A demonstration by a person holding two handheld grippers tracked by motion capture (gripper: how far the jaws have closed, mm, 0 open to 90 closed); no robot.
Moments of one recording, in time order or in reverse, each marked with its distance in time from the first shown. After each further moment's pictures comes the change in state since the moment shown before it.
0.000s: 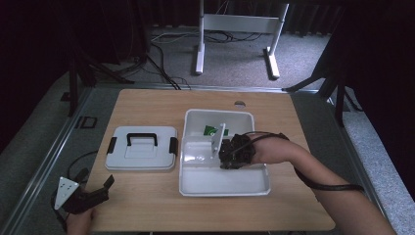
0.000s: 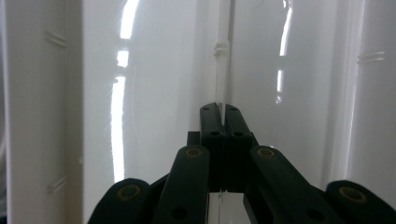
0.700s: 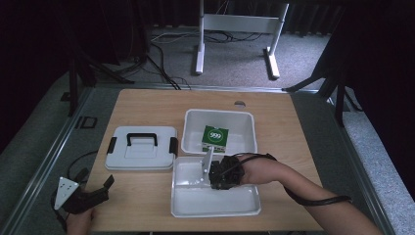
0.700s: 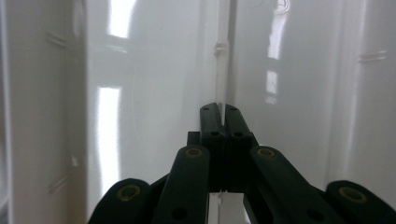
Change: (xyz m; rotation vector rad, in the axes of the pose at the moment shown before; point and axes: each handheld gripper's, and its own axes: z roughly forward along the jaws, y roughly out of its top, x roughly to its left) left arm 0.000 0.000 0.000 0.002 -0.001 0.001; right arm 0.037 0.013 0.048 -0.005 0.089 -0.005
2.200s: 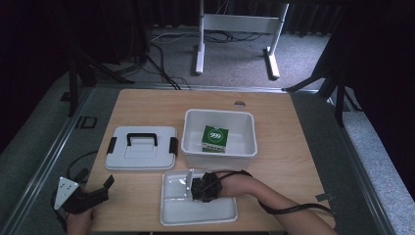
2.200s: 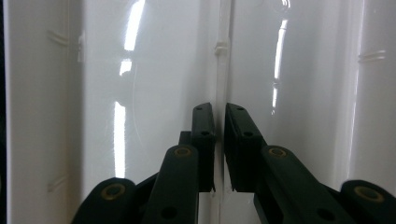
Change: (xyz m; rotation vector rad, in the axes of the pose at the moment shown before) left arm 0.000 0.000 0.000 -0.002 -0.003 -0.001; right arm -0.005 0.015 0.117 0.003 -0.042 -0.029
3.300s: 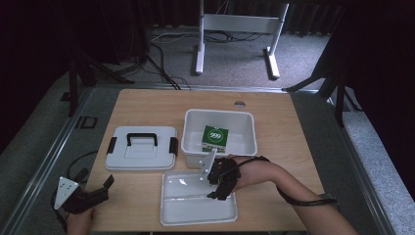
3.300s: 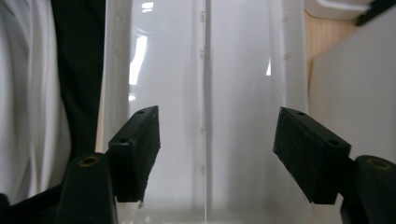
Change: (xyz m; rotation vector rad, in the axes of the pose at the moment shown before) left arm 0.000 0.000 0.000 0.001 0.005 -0.003; right arm -0.008 -0.024 -0.078 -0.135 0.009 0.037
